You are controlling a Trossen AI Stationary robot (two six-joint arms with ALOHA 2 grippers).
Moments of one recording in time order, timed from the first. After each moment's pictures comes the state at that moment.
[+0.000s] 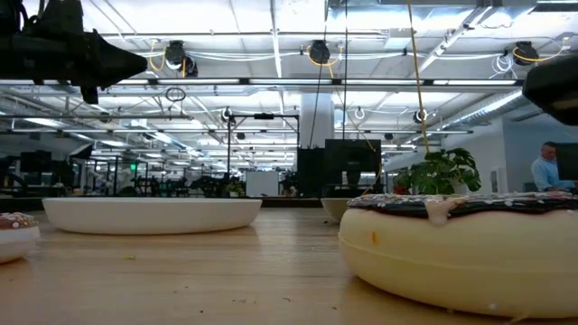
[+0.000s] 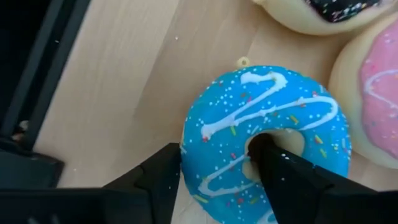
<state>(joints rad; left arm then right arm) -0.15 0.14 0.01 0.38 -0.61 -0.03 0.82 1.89 1.16 -0.54 0.16 0.42</state>
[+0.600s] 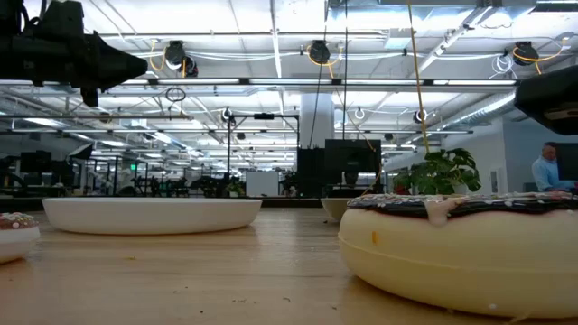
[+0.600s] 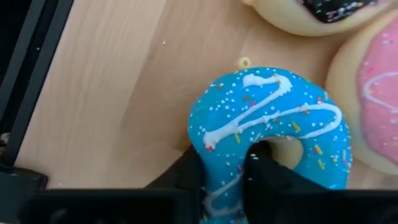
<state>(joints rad) -0.15 0.14 0.01 0.36 -0.61 -0.07 0.81 1.89 1.16 -0.53 0.16 0.44</state>
